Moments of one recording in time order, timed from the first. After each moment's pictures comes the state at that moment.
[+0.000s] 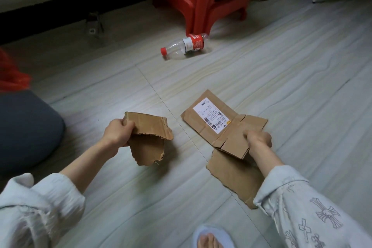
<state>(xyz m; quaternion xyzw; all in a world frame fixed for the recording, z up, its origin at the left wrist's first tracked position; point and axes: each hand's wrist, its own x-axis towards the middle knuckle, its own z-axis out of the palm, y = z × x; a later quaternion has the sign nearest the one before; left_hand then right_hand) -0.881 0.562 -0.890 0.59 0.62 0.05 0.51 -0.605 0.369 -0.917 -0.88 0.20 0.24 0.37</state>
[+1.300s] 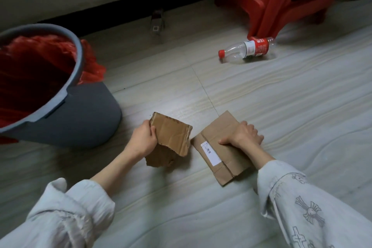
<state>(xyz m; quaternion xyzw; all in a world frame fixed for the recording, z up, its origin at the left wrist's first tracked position) -0.945 0.582 -0.895 0.71 0.63 0.02 0.31 -0.697 0.512 -0.948 -0.90 -0.29 0.31 -0.06</state>
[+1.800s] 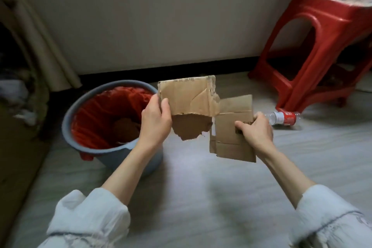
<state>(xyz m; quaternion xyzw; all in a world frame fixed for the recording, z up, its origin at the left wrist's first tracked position) -0.995 0.623 -0.723 0.66 0.56 0.45 0.23 -0.772 0.593 -0.763 -0.83 -0.38 0.22 0.35</state>
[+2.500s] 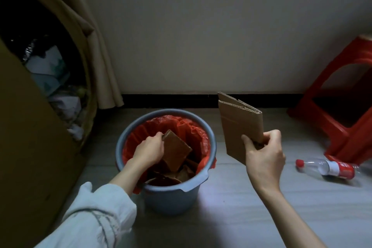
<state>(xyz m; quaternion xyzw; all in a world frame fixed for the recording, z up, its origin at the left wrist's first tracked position) -1.156 0.718 -0.763 0.70 0.69 0.09 0.15 -0.924 0.639 -0.716 -0.70 -0.44 0.13 0.55</state>
